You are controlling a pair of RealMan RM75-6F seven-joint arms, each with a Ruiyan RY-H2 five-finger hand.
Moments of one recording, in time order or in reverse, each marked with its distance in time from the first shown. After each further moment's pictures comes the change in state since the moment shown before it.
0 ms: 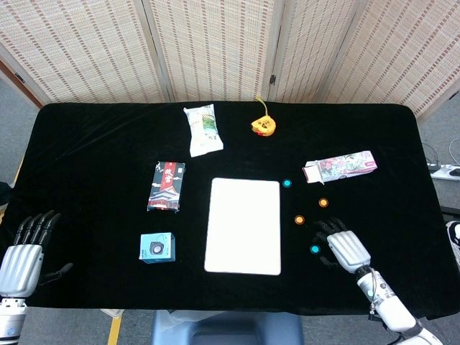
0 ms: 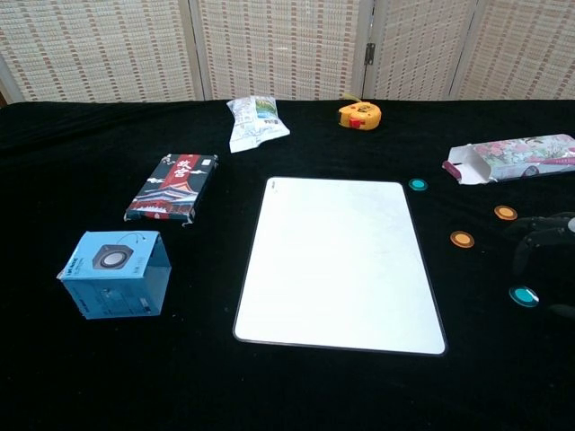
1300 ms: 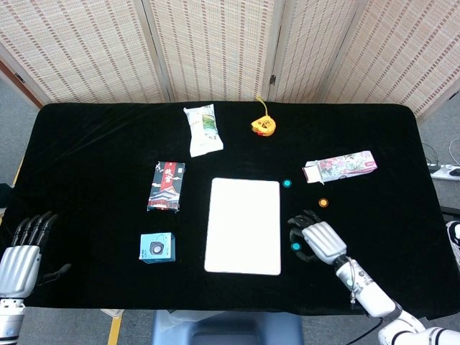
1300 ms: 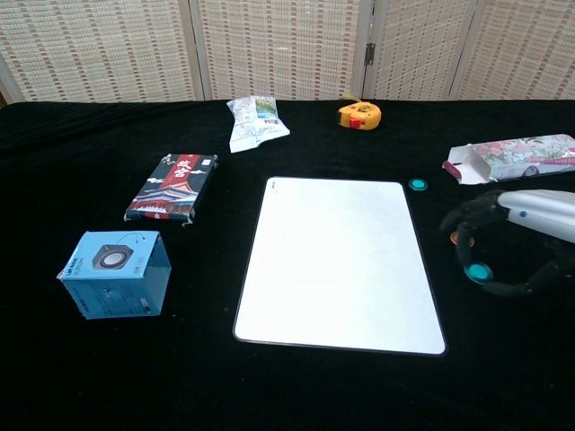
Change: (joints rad) left arm 0.008 -0.010 0.000 0.028 -0.009 0.004 -0.023; right arm 0.134 -0.012 0.024 -0.085 -0.013 -0.055 -0.005
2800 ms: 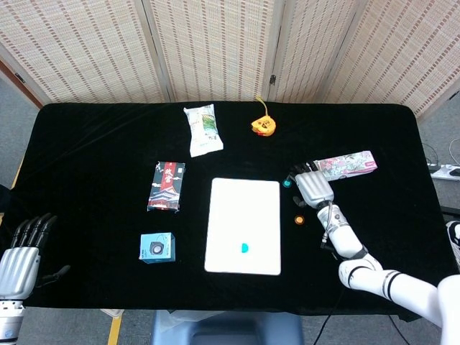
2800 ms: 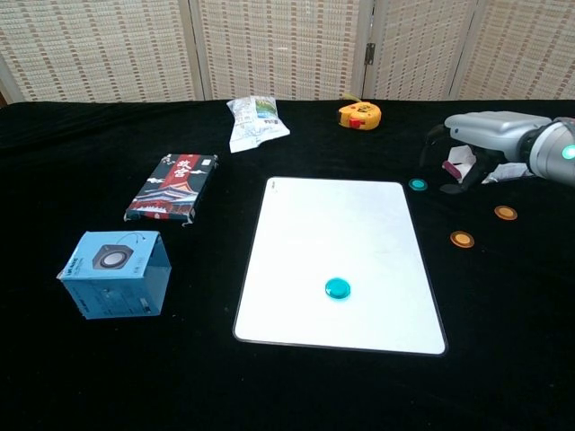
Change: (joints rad) left arm 0.006 0.002 0.005 0.001 -0.001 -0.003 -0.009; right arm 0.284 -0.163 0.210 0.323 0.509 -0.204 -0.333
